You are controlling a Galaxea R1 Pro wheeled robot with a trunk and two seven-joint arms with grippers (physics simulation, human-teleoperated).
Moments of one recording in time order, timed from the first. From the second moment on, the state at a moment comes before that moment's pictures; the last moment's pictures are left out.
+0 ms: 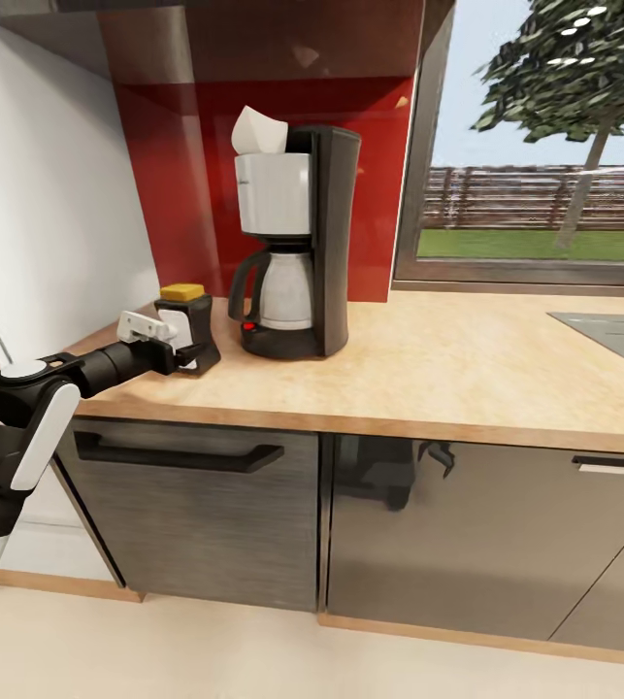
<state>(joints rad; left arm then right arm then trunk) -0.85 0.41 -0.15 -1.55 0.38 0.66 -0.38 -0.13 -0.28 0.66 0.05 -0.06 -0.53 0.23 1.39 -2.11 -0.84</state>
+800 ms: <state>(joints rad) -0.85 0.41 -0.15 -1.55 0.38 0.66 -0.38 -0.13 -0.28 0.66 0.05 -0.06 -0.53 0.23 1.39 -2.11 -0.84</state>
